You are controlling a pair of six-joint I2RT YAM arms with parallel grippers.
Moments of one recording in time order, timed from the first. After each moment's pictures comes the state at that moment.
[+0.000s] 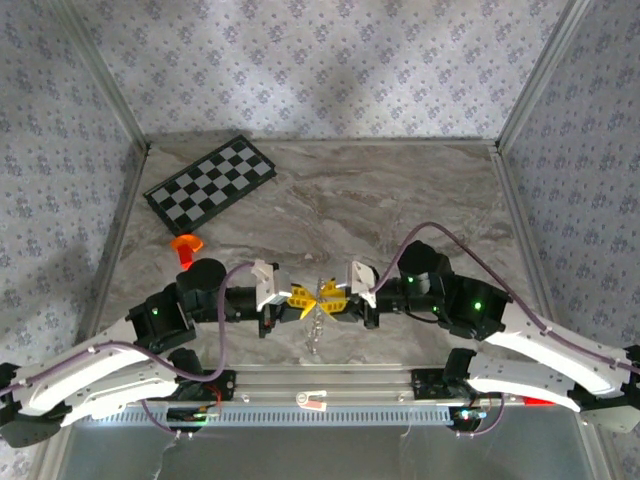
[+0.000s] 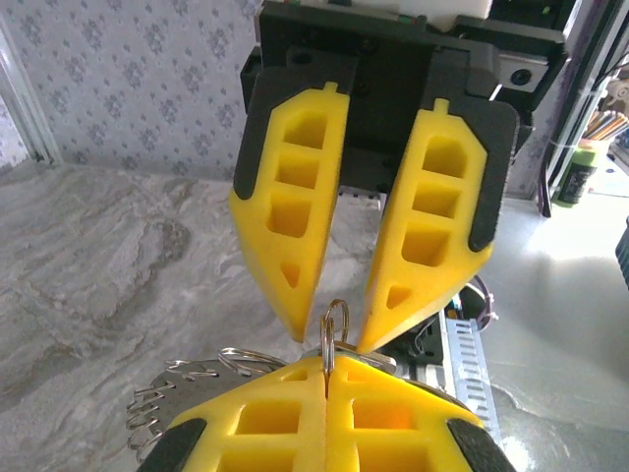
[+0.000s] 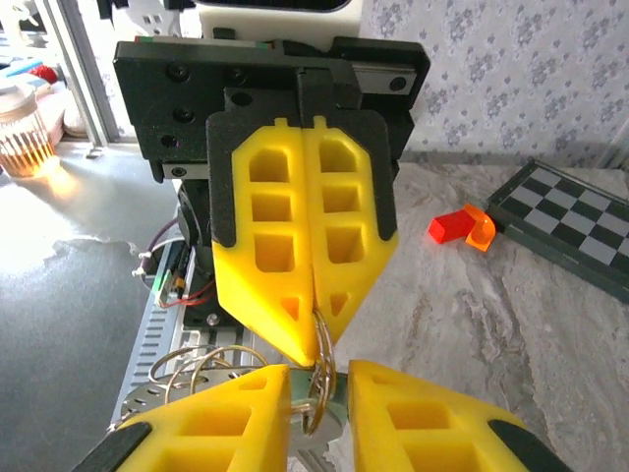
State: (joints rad) left arm -1.10 0.70 0.77 -0.25 0.36 0.01; right arm 1.09 0.85 0.94 -0.40 -0.38 -0.22
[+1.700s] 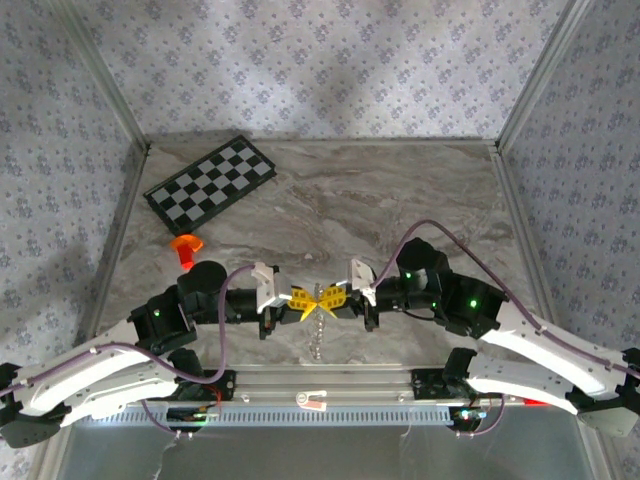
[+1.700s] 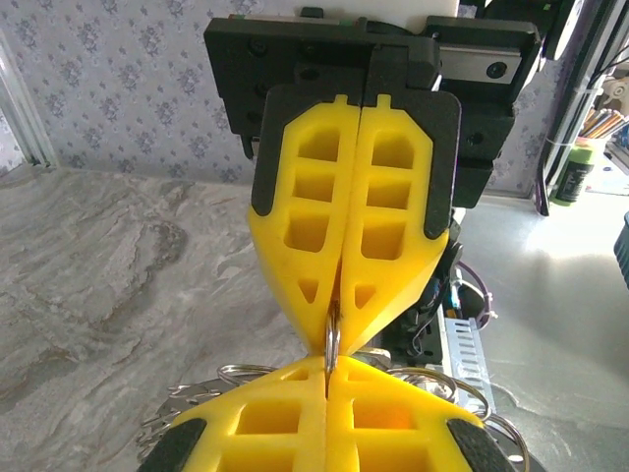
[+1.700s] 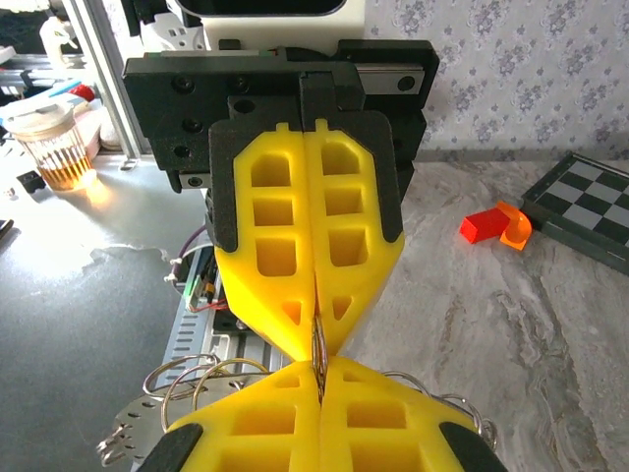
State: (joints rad) left arm -1.10 0.70 0.75 -0.23 0.36 0.02; right arm 1.04 0.86 0.93 -0.39 -0.48 -0.20
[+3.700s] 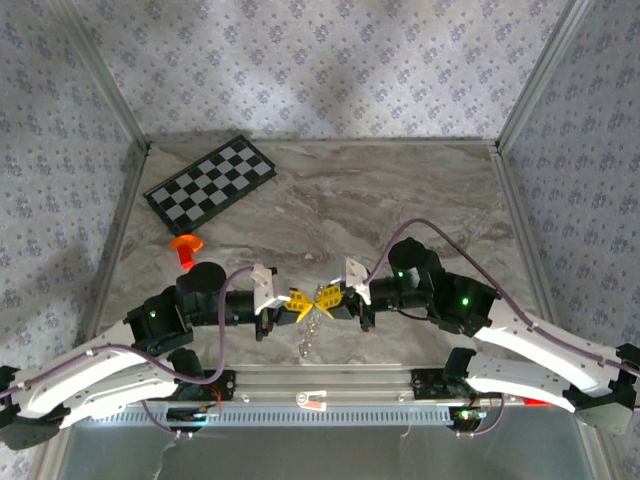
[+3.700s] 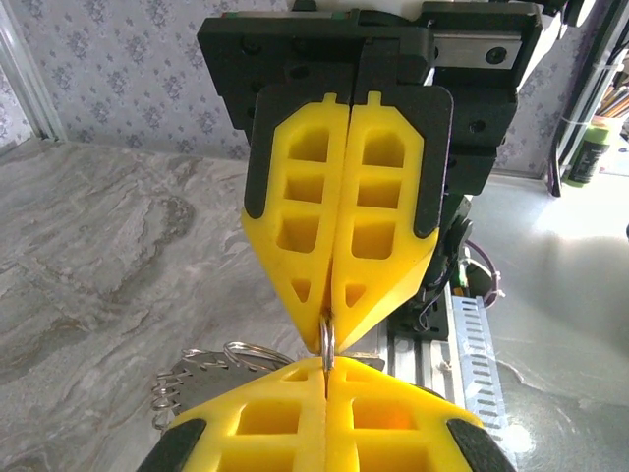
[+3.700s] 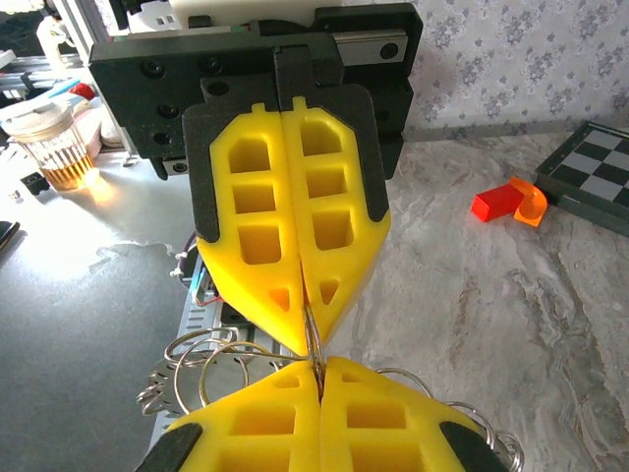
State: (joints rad) left arm -1.10 0.68 0.75 -0.30 0.34 0.03; right arm 1.04 0.89 0.90 -0.36 -0.49 -0.15
